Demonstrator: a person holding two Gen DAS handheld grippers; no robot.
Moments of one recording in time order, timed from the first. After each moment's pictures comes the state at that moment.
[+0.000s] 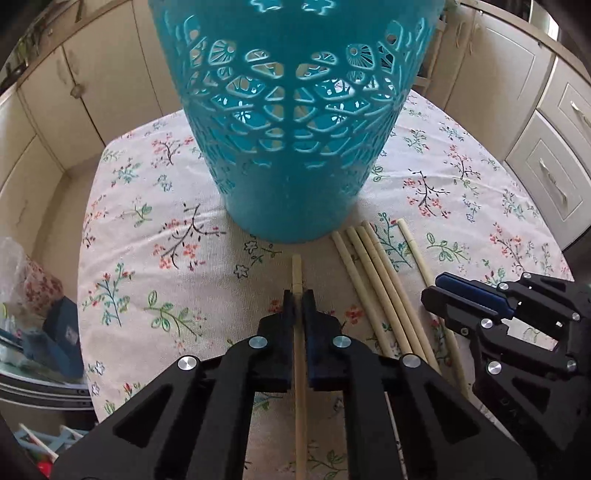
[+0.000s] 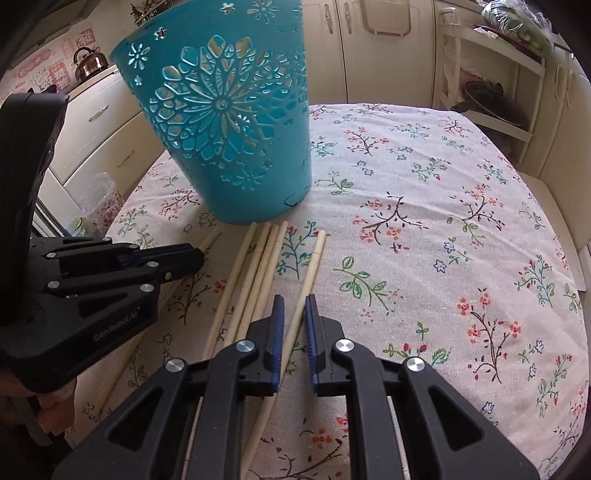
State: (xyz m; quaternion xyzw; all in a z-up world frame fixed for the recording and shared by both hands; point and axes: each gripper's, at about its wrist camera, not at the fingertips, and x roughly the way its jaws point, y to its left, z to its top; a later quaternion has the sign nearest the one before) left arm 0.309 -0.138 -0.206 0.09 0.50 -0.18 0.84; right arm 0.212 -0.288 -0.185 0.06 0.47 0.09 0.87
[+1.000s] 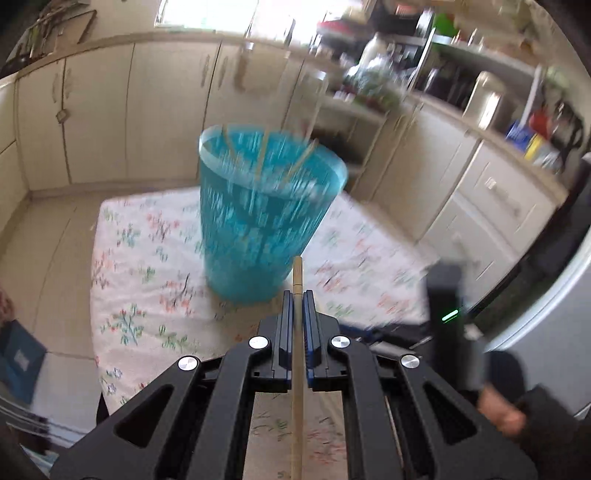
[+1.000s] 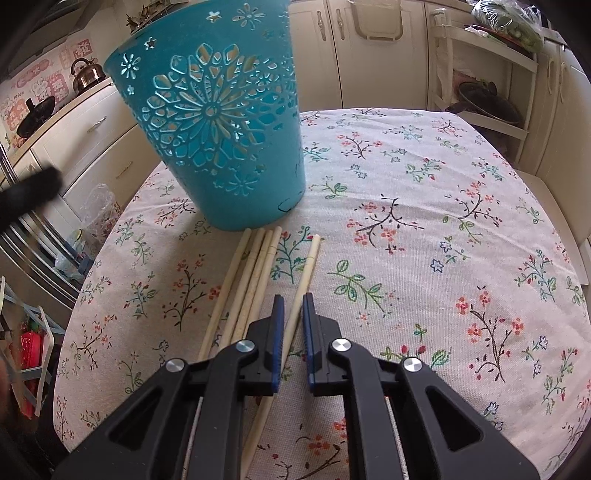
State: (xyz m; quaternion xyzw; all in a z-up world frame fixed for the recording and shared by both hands) left arm 0.259 -0.085 -0.101 -0.05 0.36 -0.31 0.88; right arm 0.211 -0.290 -0.188 0.08 0.46 0.09 0.88
